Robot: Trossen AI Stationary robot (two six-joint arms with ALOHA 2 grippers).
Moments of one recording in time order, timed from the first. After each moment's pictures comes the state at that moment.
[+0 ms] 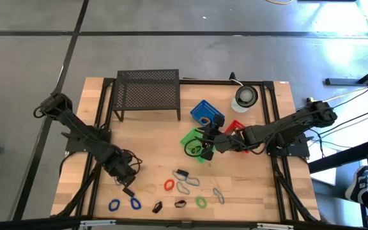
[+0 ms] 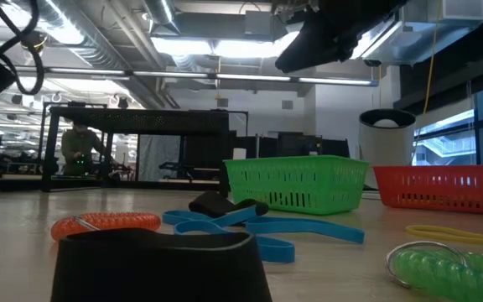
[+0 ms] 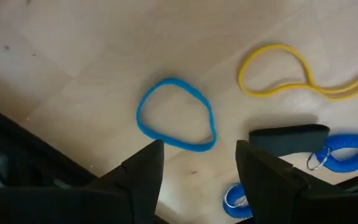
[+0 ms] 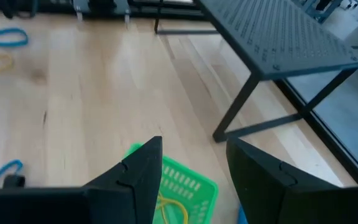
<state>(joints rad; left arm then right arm) -0.69 1.35 0.73 -0.81 0.23 -1.67 0.31 1.48 0.97 -0.14 0.64 0.19</state>
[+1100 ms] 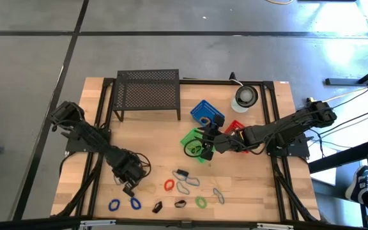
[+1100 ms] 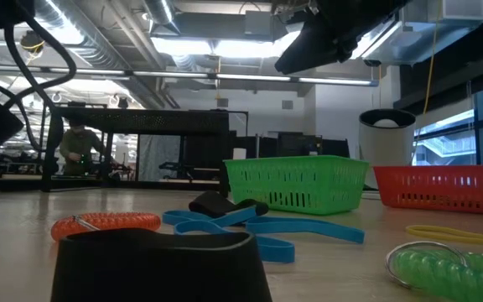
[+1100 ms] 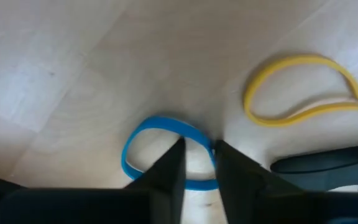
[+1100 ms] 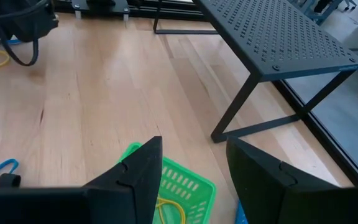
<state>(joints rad) -0.61 1.61 0.73 -0.72 0.31 -1.38 0.31 1.48 0.97 -0.14 0.65 0.17</state>
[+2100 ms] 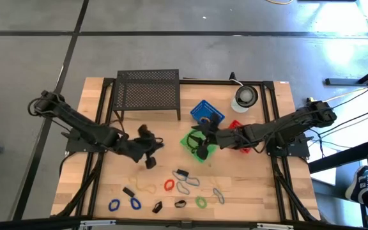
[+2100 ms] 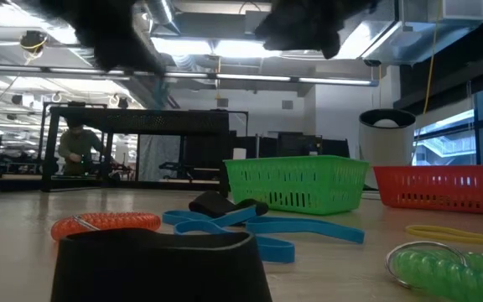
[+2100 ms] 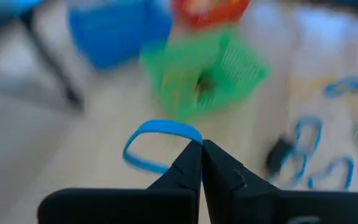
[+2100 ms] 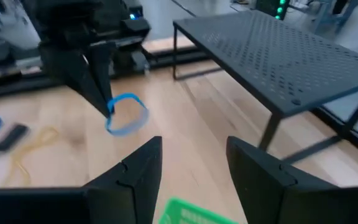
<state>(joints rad) -0.42 1.23 0.74 -0.24 -0.58 -0.53 0.28 1.48 0.97 0.08 0.56 0.27</state>
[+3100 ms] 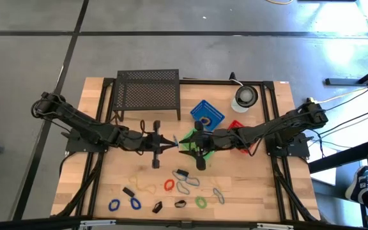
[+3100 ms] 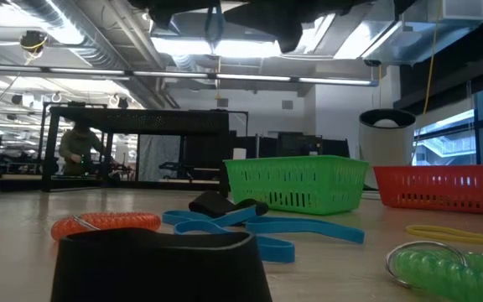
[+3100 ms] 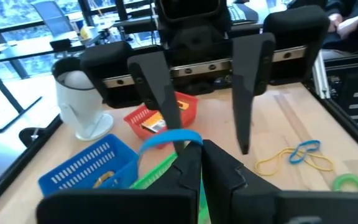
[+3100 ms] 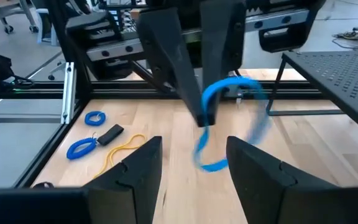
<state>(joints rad) -0.34 1.26 0.75 0.27 -0.43 0.05 0.26 1.60 0.97 0.37 0.19 0.08</state>
